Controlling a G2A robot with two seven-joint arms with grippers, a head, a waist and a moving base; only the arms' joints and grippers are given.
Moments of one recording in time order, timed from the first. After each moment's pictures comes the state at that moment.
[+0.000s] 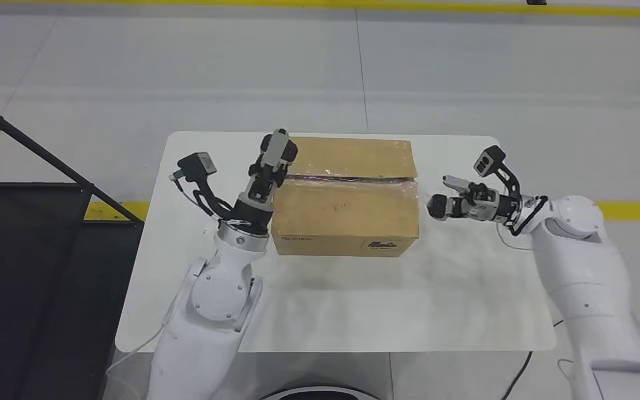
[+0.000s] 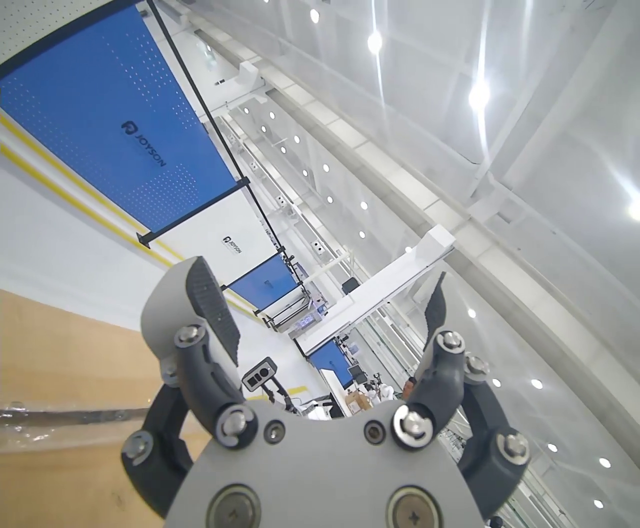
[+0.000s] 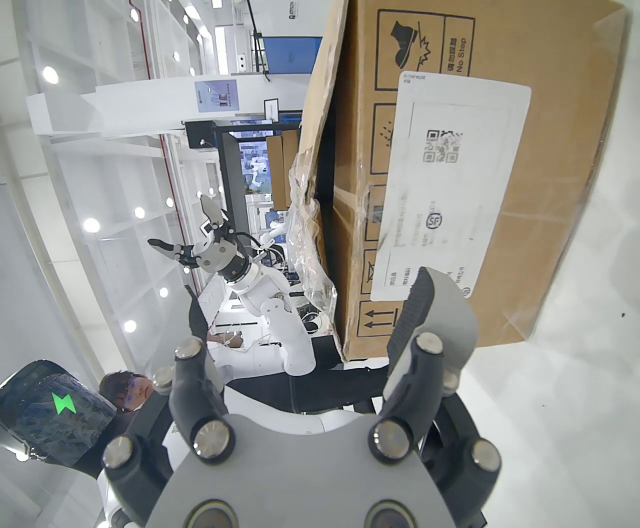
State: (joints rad) left arm 1.28 -1.47 -1.30 -1.89 0.22 -0.28 0.01; right arm -0.63 -1.06 1.26 -0.81 0.52 -0.19 1.45
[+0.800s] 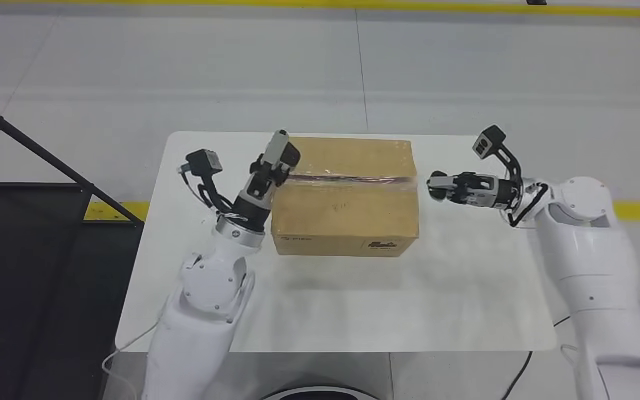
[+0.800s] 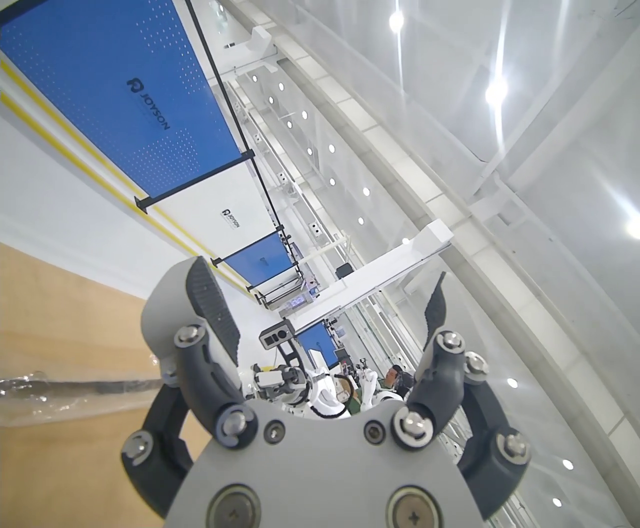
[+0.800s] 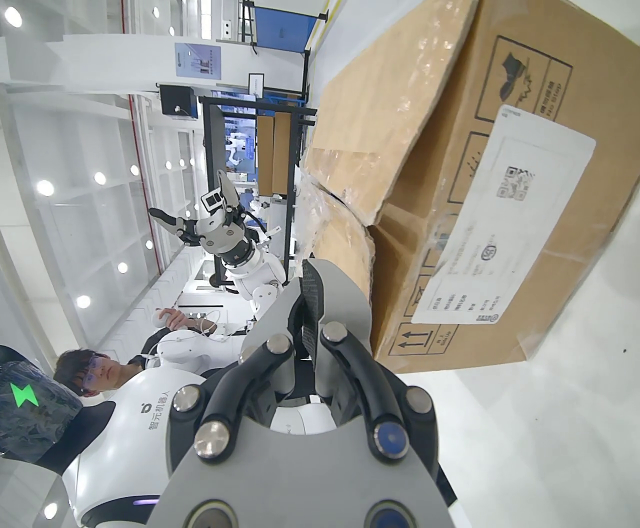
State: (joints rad) left arm 1.25 -1.45 -1.34 -1.83 0.08 -0.25 -0.14; right arm -0.59 -1.04 1.25 -0.94 0.45 -0.21 1.43
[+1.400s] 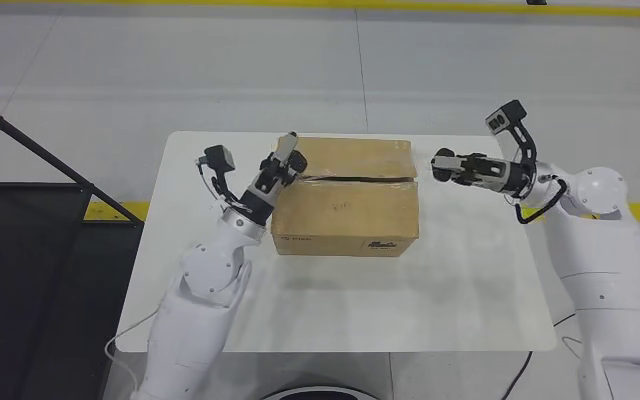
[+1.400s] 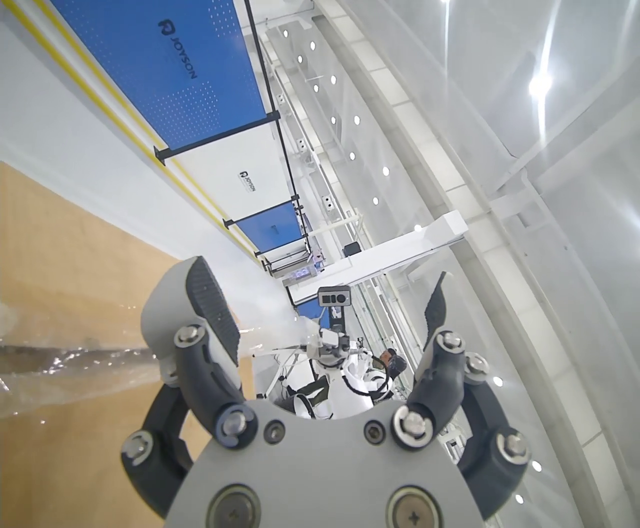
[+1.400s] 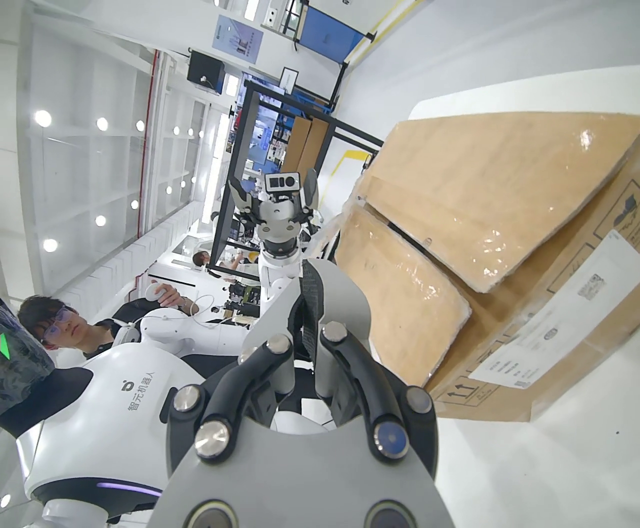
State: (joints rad) left arm 1.19 -1.44 -1.35 -1.72 0.00 -0.18 -0.27; right arm -0.60 -1.04 1.28 -1.06 0.51 -0.33 1.37
